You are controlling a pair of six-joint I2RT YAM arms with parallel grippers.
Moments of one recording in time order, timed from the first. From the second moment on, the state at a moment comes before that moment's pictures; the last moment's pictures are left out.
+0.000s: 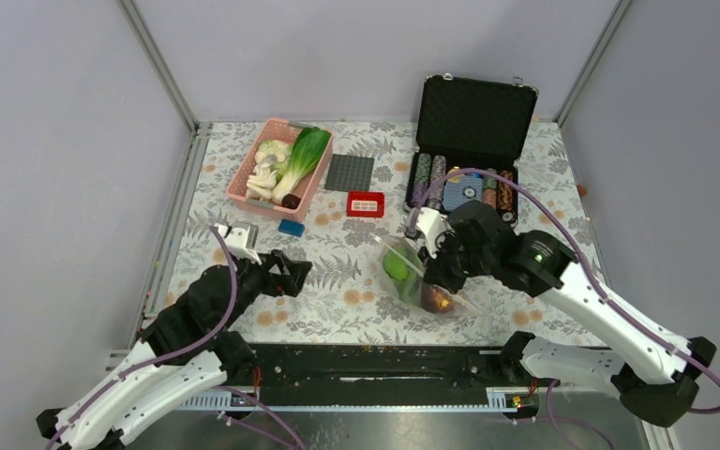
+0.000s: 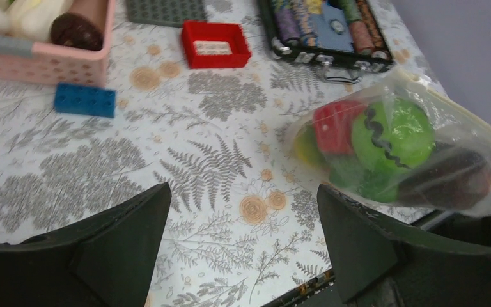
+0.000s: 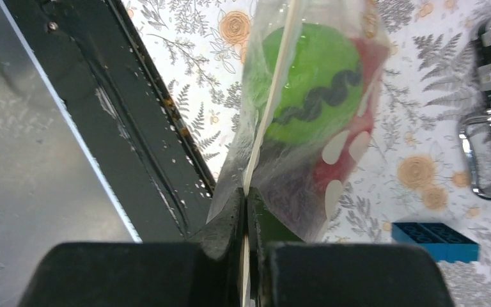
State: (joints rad) left arm -0.85 0.37 0.63 -0.59 -0.35 -0.54; right arm 0.86 1.04 1.16 -0.99 -0.22 -0.09
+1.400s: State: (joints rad) left arm -1.01 0.74 0.61 -0.10 0.29 0.49; right arm 0.86 0.95 1.18 -1.22 -0.28 -0.49
